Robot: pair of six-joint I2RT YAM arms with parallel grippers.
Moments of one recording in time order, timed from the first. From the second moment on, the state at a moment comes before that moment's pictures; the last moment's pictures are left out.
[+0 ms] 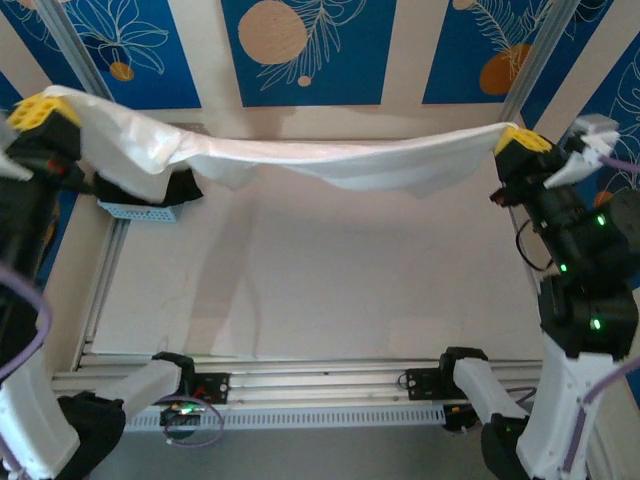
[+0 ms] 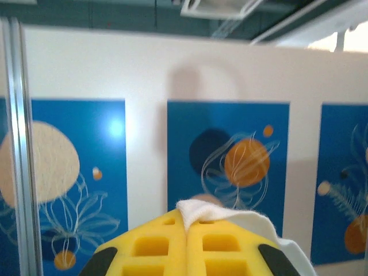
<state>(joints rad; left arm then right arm) -0.22 1.03 2.15 -0.73 -0.03 0.00 -0.10 0.85 1.71 -0.66 -0.37 0.23</state>
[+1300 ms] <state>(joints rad) -0.21 2.65 2.59 -0.58 -0.01 -0.05 -0.01 2.14 1.84 -0.45 0.00 0.14</state>
